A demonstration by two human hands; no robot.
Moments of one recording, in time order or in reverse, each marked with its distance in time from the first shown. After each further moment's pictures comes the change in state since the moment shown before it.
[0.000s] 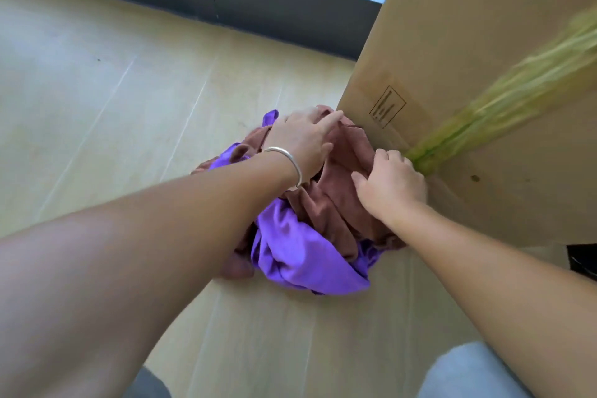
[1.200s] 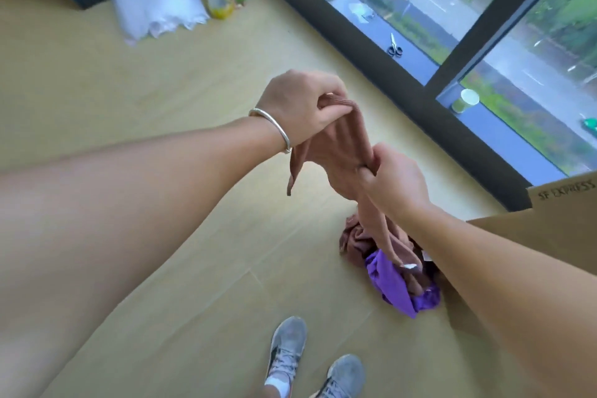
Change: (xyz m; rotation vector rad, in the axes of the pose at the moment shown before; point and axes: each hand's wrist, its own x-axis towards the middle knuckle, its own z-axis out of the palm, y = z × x) left_hand -0.314 -0.115 -0.563 -0.243 0.483 -0.543; right_hand -0.215 -0.308 -0.403 0.344 -0.137 -0.754
